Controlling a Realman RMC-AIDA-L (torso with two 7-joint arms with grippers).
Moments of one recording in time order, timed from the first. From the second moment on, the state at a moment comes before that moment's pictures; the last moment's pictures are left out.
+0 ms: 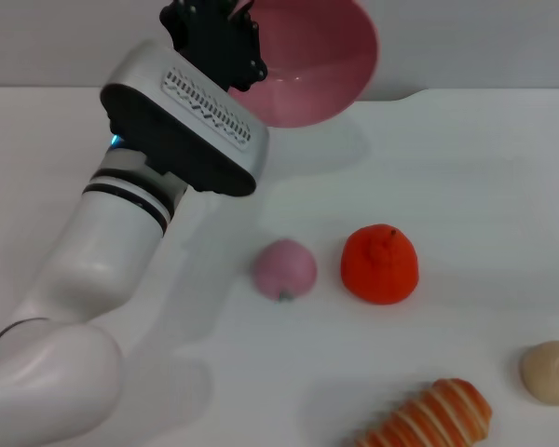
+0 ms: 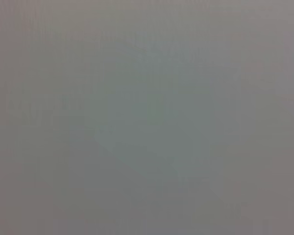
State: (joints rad) left arm -0.40 -2.07 2.30 1.05 2.02 -0.69 -1.83; right arm 0.34 2.07 -0.82 -0.65 -0.67 -1.27 0.94
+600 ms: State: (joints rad) left arm -0.59 -2.05 1.37 1.04 1.87 0.61 -2.10; right arm 0.35 2.06 -0.82 -0.93 -1.16 -1.41 1.28
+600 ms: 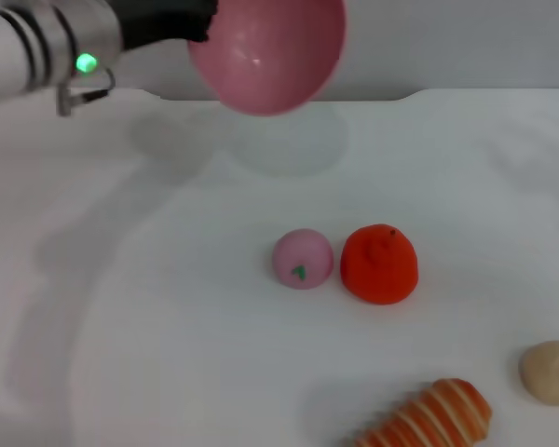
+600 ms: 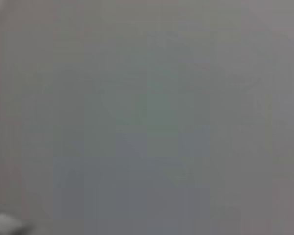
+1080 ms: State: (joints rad) left arm -0.72 -1.99 1.11 0.96 2.28 0.93 -2.43; right arm 0.51 2.05 -0.92 -1.50 -1.84 -1.83 1.81
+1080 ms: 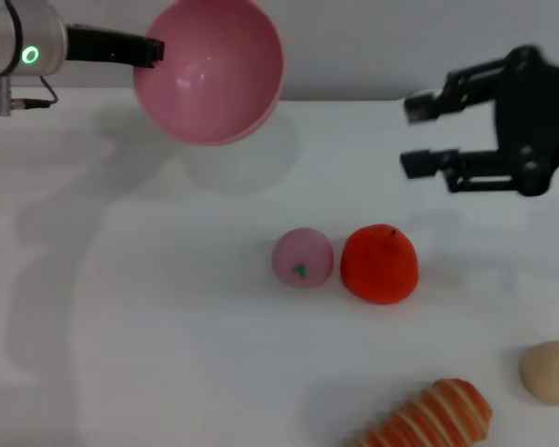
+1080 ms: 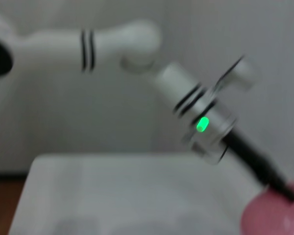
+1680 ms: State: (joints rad) left arm -0.71 -1.97 1.11 0.96 2.32 0.99 -2.50; right arm 0.72 2.07 -1.13 -1.00 -2.20 -1.44 1.90
